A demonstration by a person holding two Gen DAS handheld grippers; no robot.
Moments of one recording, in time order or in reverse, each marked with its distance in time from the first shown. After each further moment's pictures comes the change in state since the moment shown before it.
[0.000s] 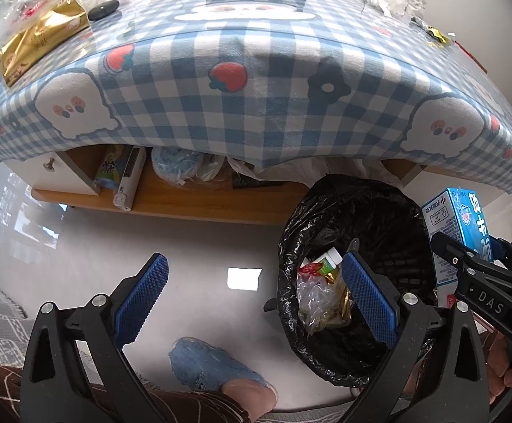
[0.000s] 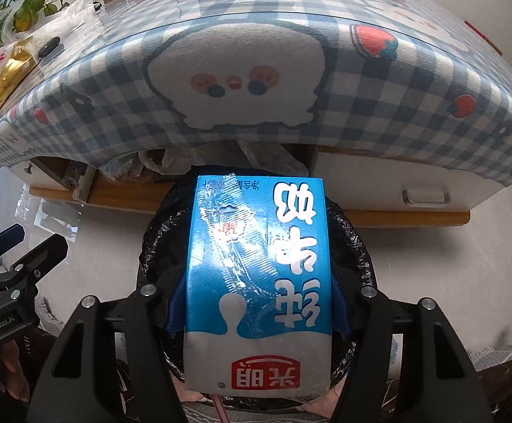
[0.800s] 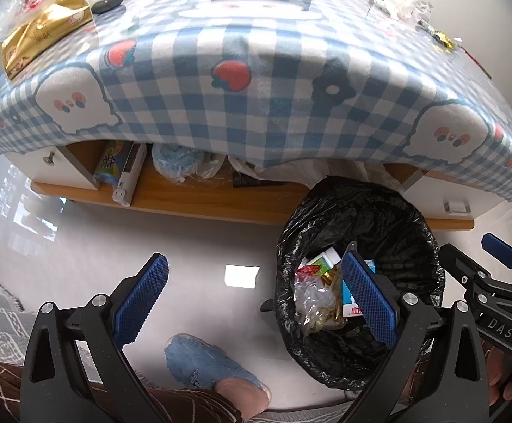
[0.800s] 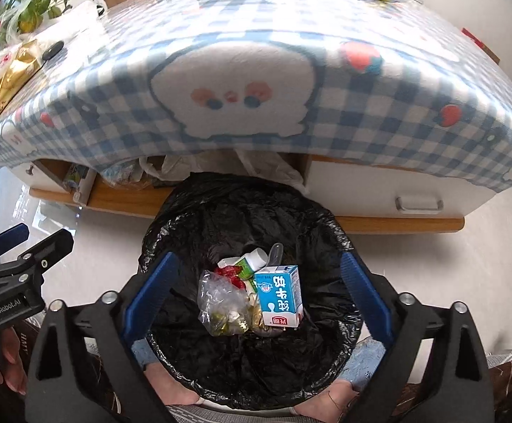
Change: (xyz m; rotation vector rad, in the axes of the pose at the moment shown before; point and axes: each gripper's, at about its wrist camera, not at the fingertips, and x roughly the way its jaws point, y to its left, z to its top) left arm -0.001 -0.002 0.002 -0.026 0.002 -0.004; right arm -0.014 -0.006 0.001 -0.003 -0.037 -0.008
